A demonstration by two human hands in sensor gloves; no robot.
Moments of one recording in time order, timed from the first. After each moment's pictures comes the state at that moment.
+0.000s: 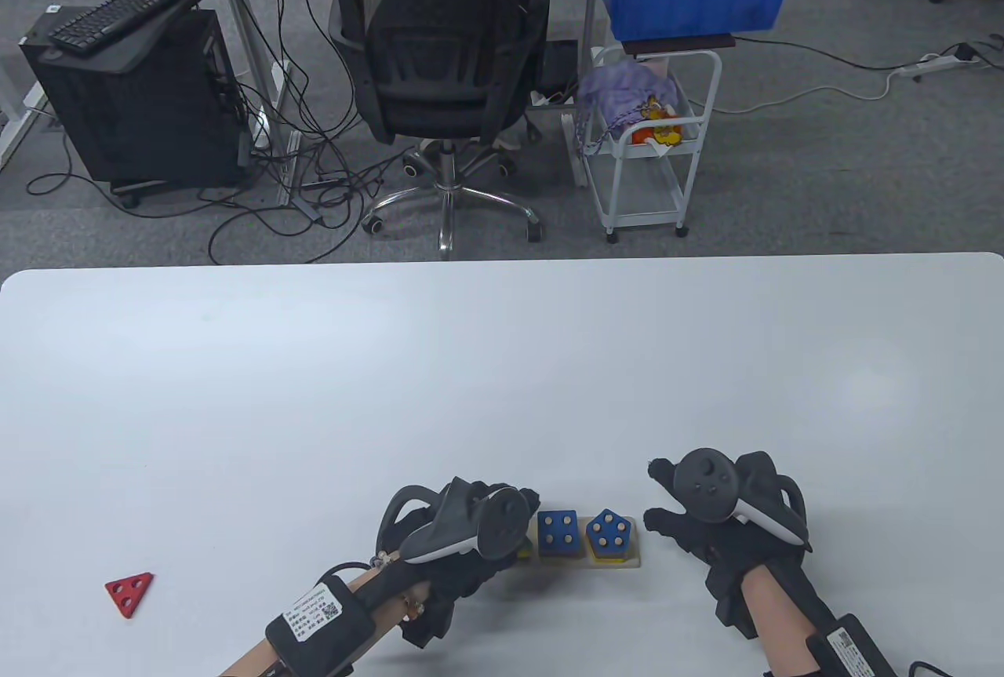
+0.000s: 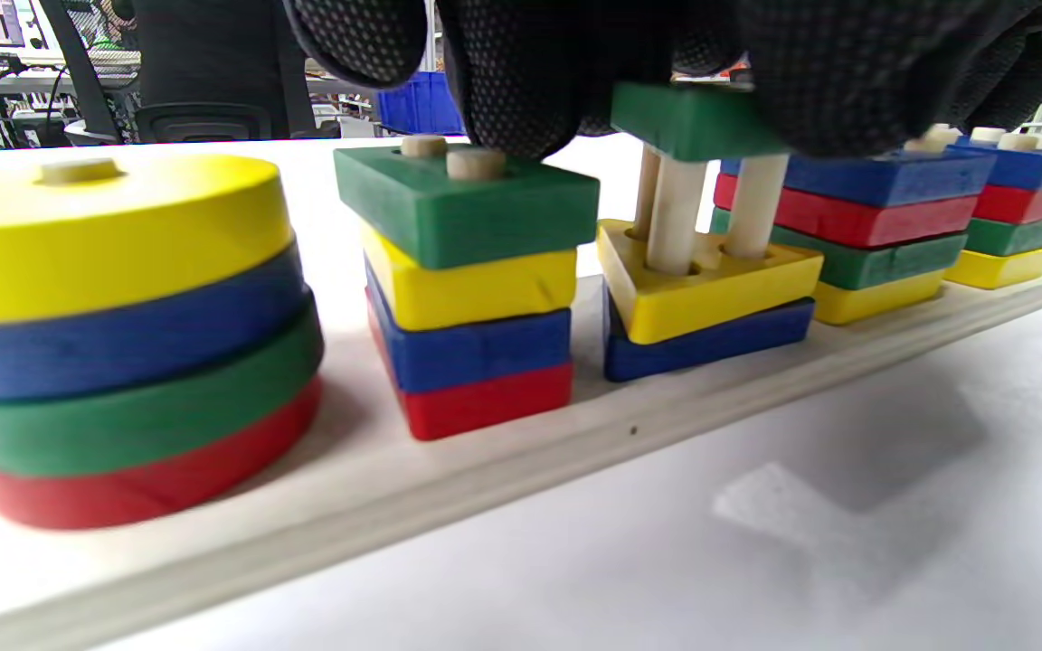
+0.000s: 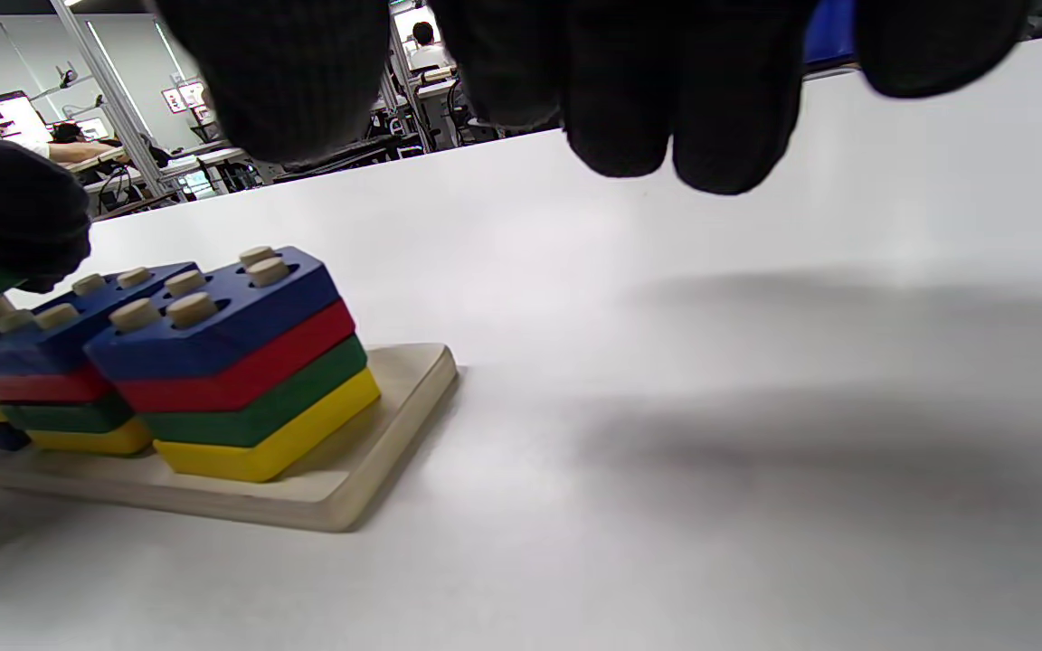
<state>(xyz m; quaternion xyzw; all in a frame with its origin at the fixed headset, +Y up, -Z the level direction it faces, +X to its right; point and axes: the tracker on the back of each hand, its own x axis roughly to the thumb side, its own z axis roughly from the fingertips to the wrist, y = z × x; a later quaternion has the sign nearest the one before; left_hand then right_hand) -0.082 -0.716 -0.300 -0.11 -0.25 -0.02 0.96 0.199 -0.711 -0.305 0.10 0.11 0.98 0.11</state>
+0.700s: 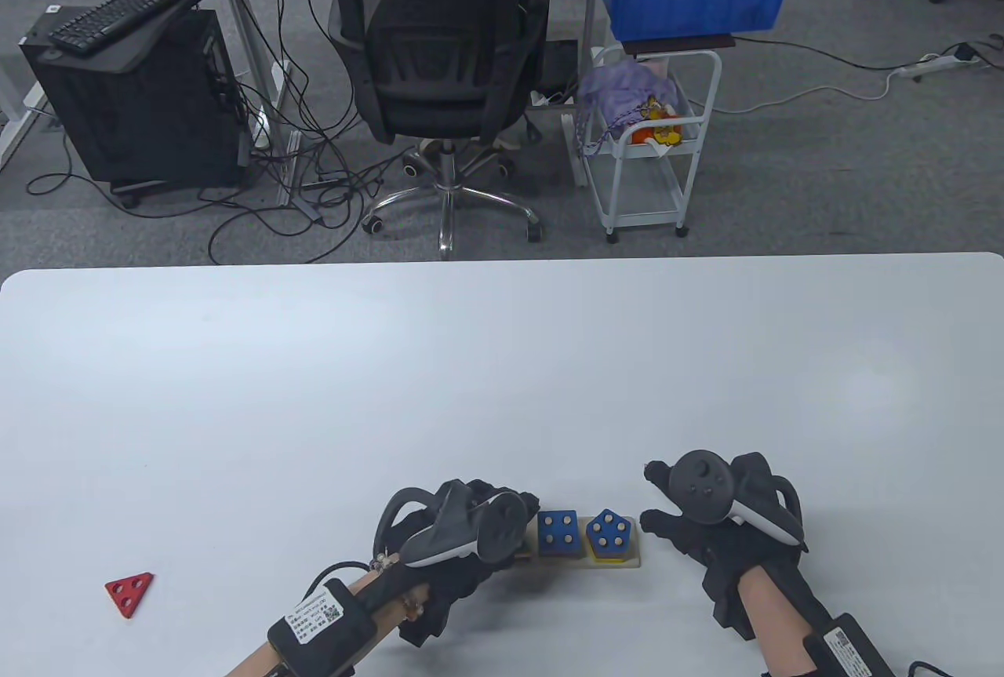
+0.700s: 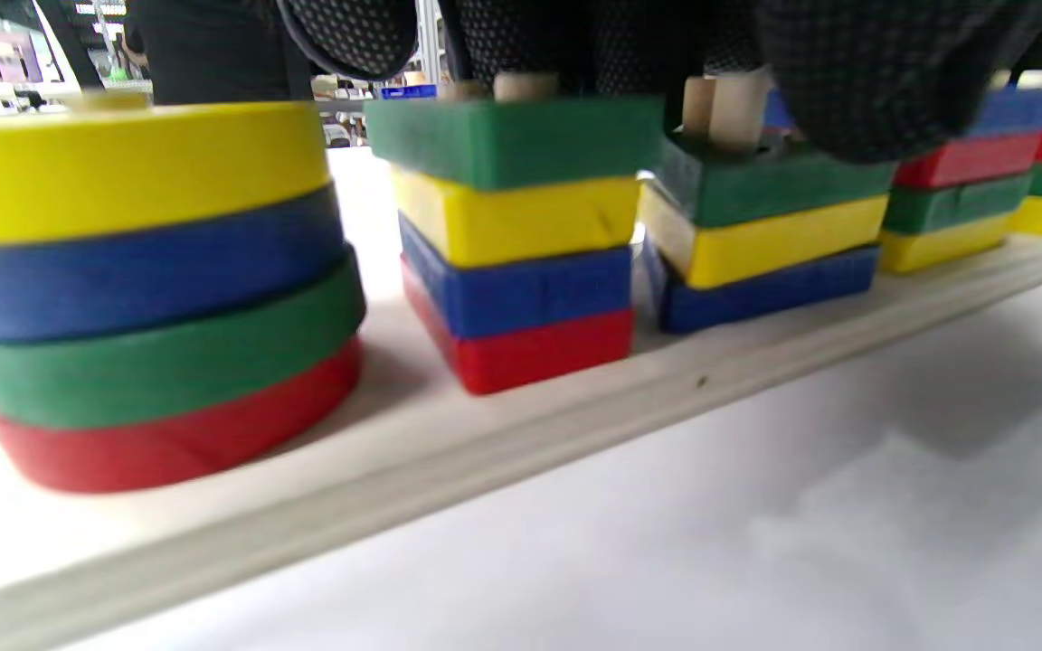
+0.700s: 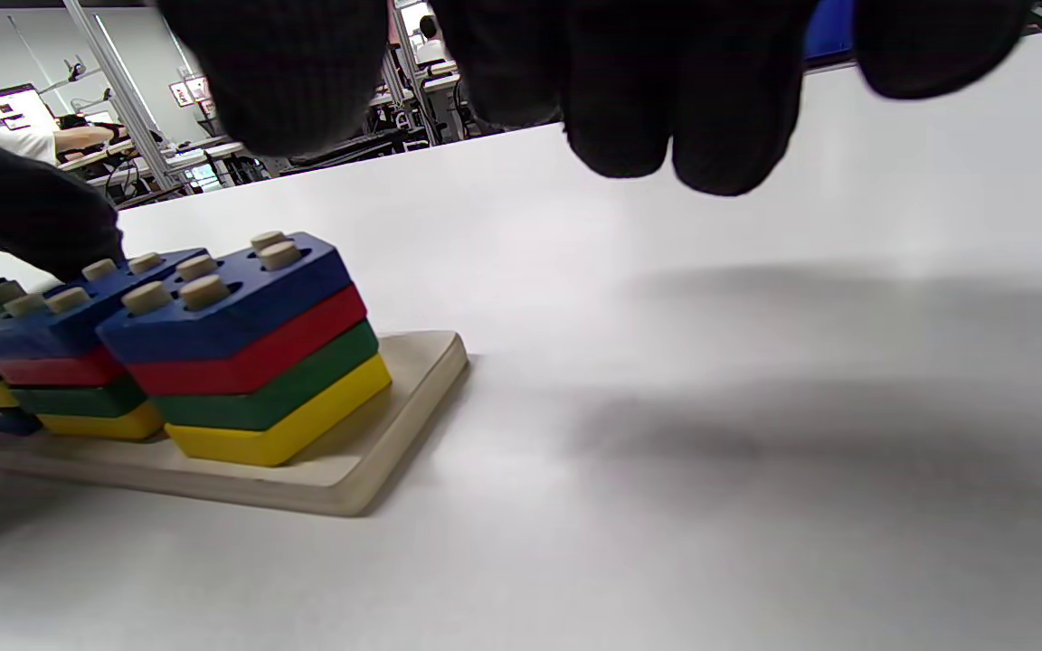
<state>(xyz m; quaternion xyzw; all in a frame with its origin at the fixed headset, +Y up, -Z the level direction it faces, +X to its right) -0.083 -0.726 -0.298 -0.08 -0.25 -0.05 0.96 0.195 -0.712 -0.305 0.10 0.12 0.98 0.11</state>
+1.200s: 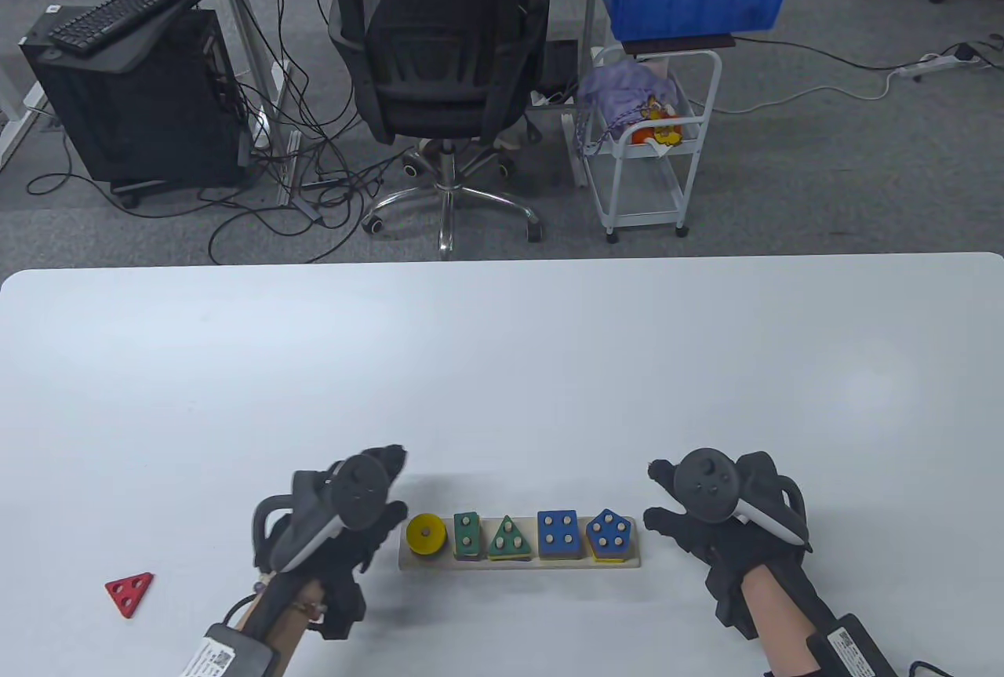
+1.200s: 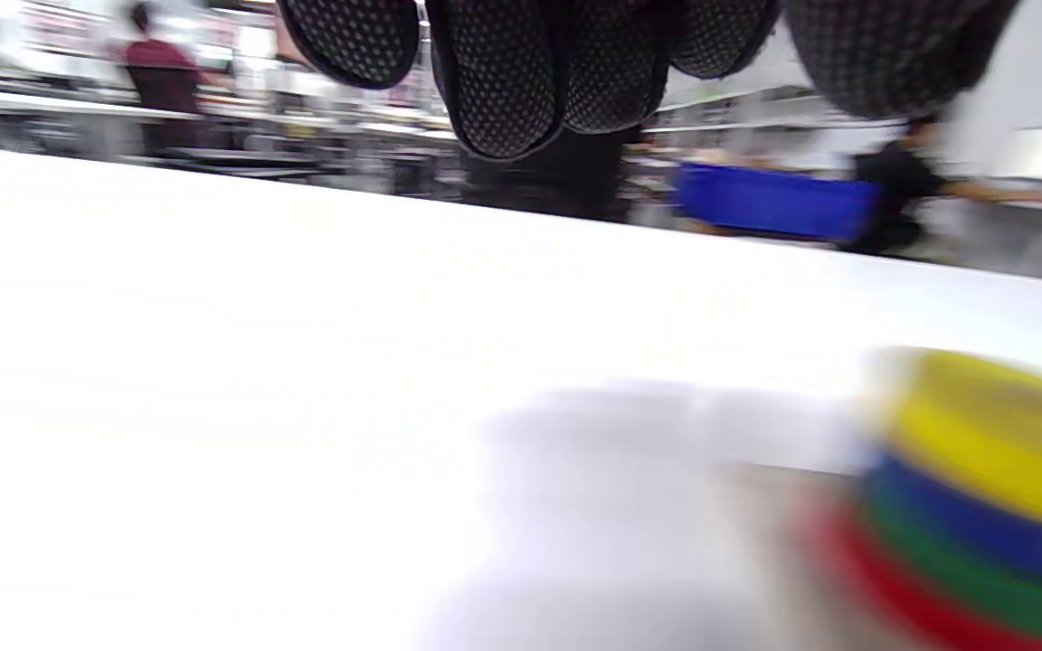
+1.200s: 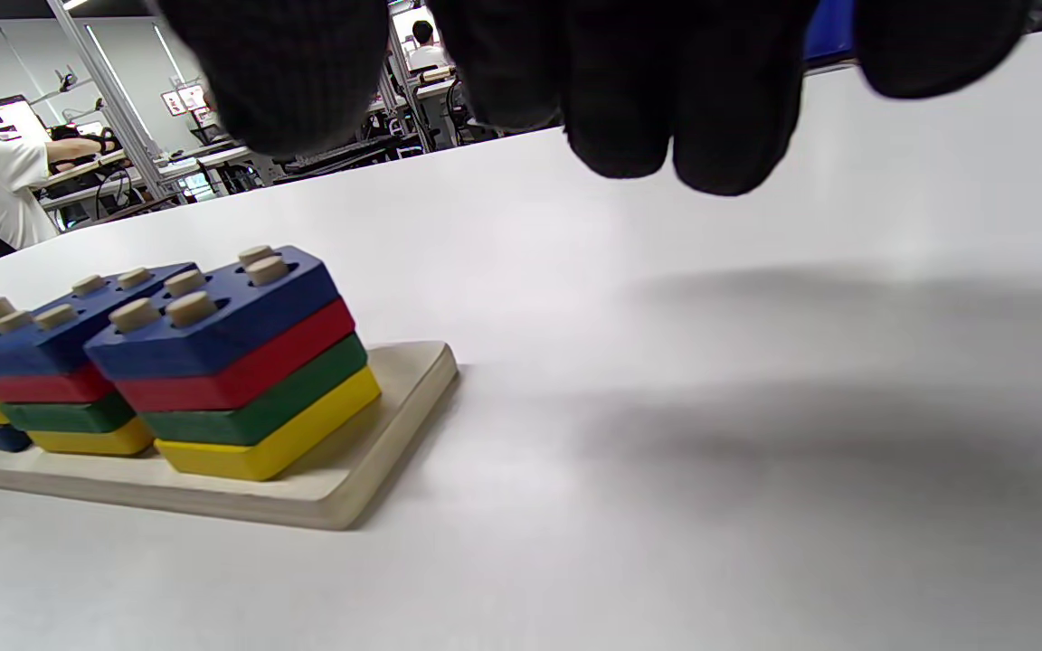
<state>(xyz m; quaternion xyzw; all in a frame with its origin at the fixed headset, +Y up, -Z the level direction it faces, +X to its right) -0.246 -0.694 -0.310 -0.06 0.03 0.05 1.00 0.199 -0.710 -0.305 0.10 0.11 0.98 0.12</state>
